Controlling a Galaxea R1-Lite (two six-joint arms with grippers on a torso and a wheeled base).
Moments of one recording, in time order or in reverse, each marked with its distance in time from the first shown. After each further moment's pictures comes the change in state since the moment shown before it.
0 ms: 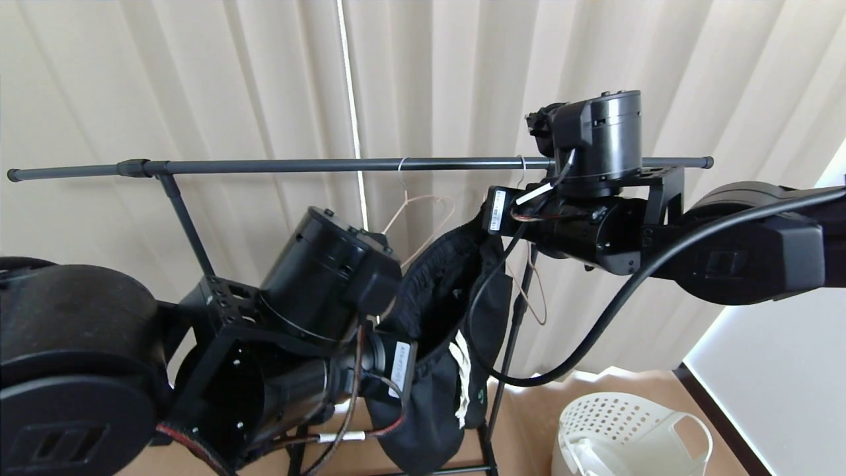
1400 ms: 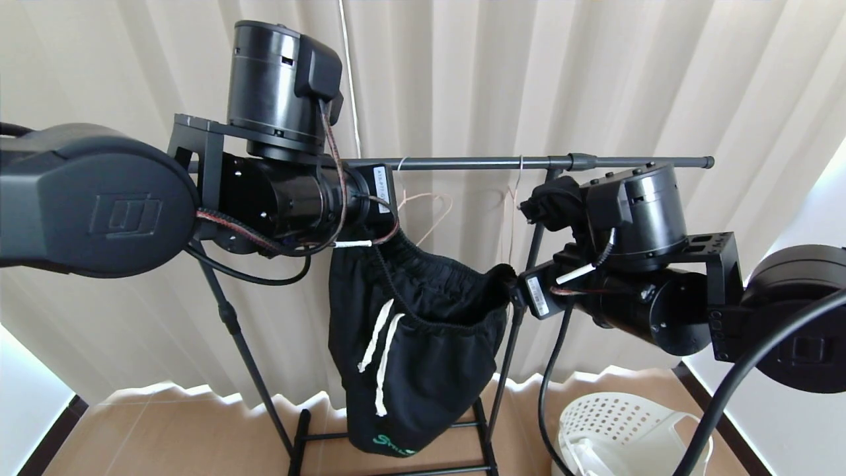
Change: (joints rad) left arm 0.219 0.112 -0.377 -0.124 0.008 0.056; right arm 0.020 -0.138 0.330 -0.006 -0.084 -0.419
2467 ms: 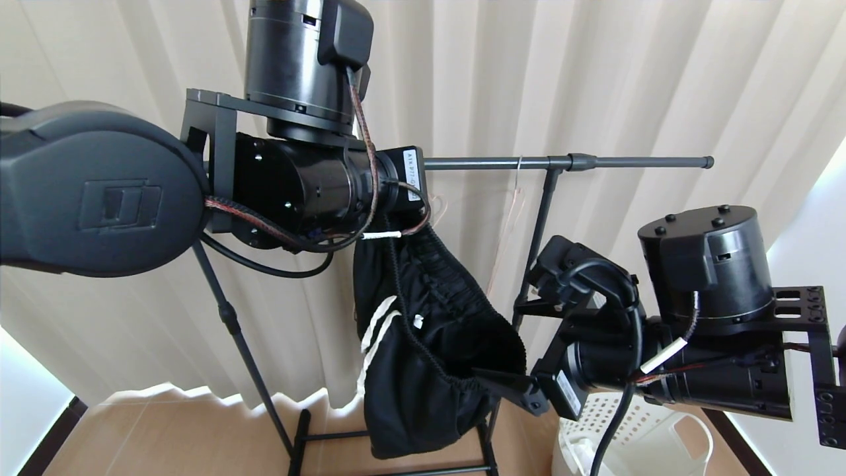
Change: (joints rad) left arm -0.095 0.011 -0.065 0.010 0.055 0.016; right arm 0.048 -0.147 0.219 -0.049 0.555 -0.151
